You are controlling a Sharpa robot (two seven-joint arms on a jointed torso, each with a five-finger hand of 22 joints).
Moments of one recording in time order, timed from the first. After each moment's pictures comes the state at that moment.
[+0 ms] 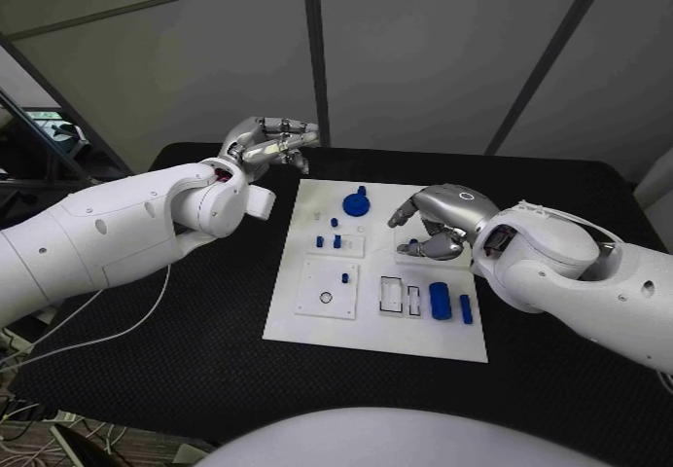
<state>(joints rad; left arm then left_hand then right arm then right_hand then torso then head) 1.12 -0.84 0.12 1.36 -0.17 -0.25 0.33 1.39 -0.12 0.38 0.03 0.15 0.93 0.21 0.14 0.07 0.98 0.14 0.35 0.14 1.10 0.05 1.00 0.37 0.19 1.09 0.14 0.54 0.92 1.06 -0.82 0.13 1.71 -1.75 -0.18 -0.20 1.36 -0.17 0.23 0.06 0.23 0.96 0.13 0.07 0.07 0.95 0.12 0.16 0.07 1.36 0.03 1.02 0.66 0.12 1.17 0.14 1.20 0.95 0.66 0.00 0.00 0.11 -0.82</state>
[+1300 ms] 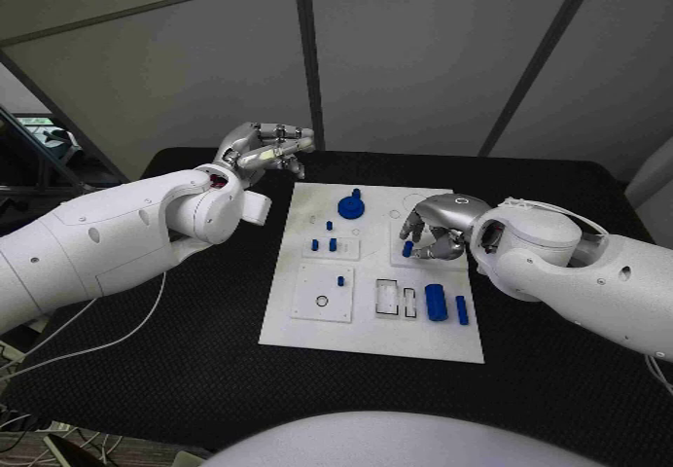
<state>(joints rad) 1.12 -0.83 0.12 1.37 -0.17 -0.24 0.34 1.40 -0.12 0.38 0.02 0.15 0.93 0.21 0.14 0.07 0.98 0.14 0.36 0.14 1.10 0.05 1.00 0.37 0.19 1.09 0.14 0.53 0.92 1.07 -0.78 0.12 1.60 -1.76 -0.01 -0.24 1.48 -0.10 0.17 0.13 0.21 0.96 0.13 0.07 0.07 1.02 0.09 0.31 0.06 1.40 0.00 1.04 0.64 0.12 1.23 0.11 1.22 1.00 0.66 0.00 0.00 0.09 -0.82</state>
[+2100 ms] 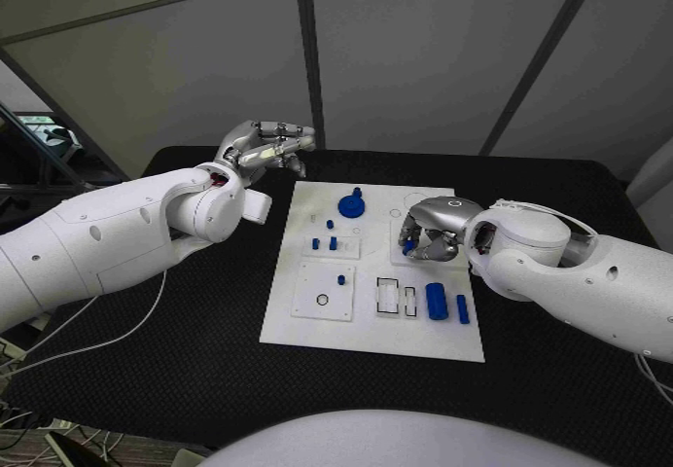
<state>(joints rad) 1.12 -0.83 0.12 1.36 -0.17 -0.24 0.34 1.40 -0.12 0.38 0.02 0.15 0.93 0.21 0.15 0.07 0.98 0.14 0.36 0.14 1.10 0.05 1.00 0.37 0.19 1.09 0.14 0.53 0.91 1.06 -0.75 0.12 1.58 -1.77 0.00 -0.24 1.49 -0.09 0.24 0.14 0.20 1.05 0.14 0.09 0.08 1.13 0.07 0.27 0.06 1.45 -0.01 1.12 0.77 0.11 1.29 0.09 1.29 1.10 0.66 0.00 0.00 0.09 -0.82</state>
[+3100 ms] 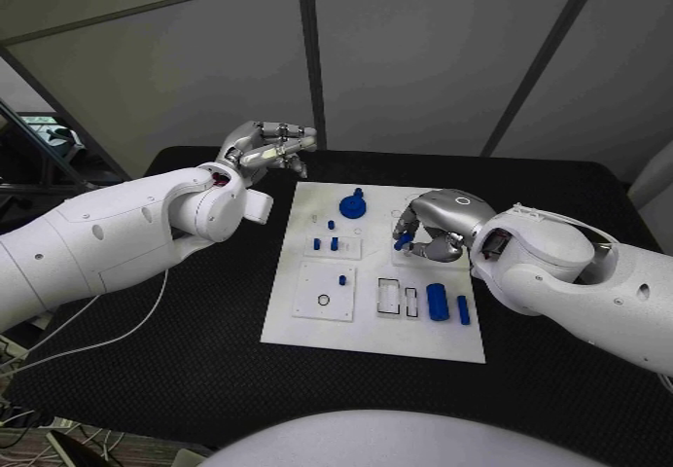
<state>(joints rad) 1.12 -0.83 0.12 1.36 -0.17 -0.24 0.33 1.40 -0.12 0.38 0.02 0.15 0.93 0.21 0.15 0.07 0.98 0.14 0.36 0.14 1.10 0.05 1.00 0.37 0.19 1.09 0.14 0.53 0.91 1.06 -0.82 0.12 1.72 -1.80 -0.15 -0.23 1.52 -0.08 0.38 0.07 0.15 1.13 0.13 0.11 0.09 1.23 0.06 0.21 0.08 1.47 -0.02 1.20 0.89 0.09 1.36 0.08 1.38 1.24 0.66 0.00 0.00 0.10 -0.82</state>
